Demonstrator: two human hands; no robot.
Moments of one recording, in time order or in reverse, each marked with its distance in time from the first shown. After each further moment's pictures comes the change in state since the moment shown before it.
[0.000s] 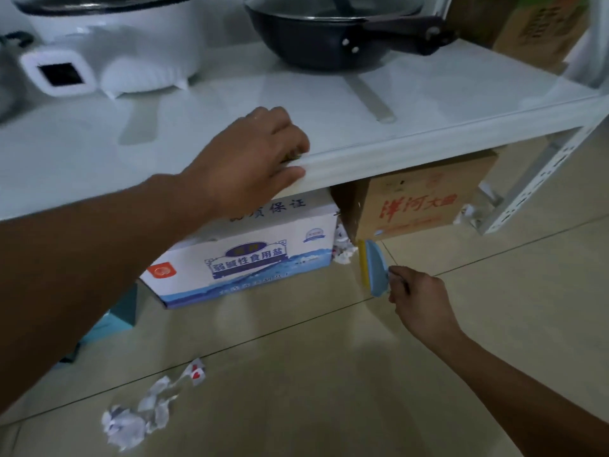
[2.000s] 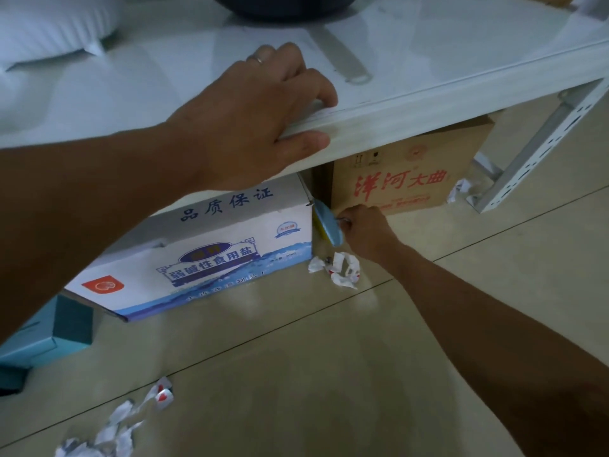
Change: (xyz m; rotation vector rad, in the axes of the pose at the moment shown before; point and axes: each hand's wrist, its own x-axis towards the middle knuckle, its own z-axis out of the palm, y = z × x) left_hand 0.070 0.023 0.032 -0.028 -0.004 0.094; right_hand 0.141 0.004 0.046 -0.179 -0.214 -0.132
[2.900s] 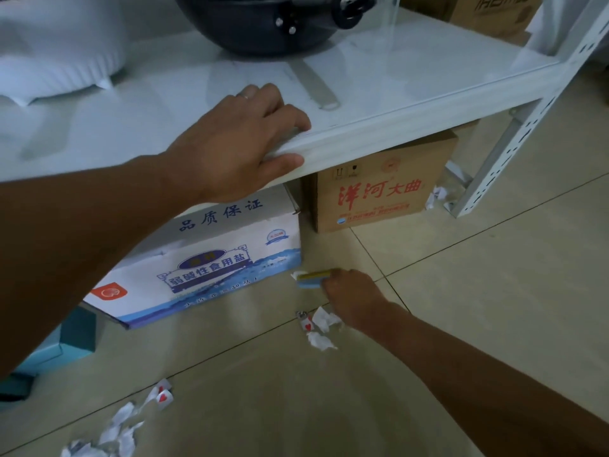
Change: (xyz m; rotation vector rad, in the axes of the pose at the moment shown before) left_hand -0.008 0.005 -0.005 0.078 -0.068 -0.015; right_hand -0.108 -0.033 0.004 -0.447 -0.273 -0.184
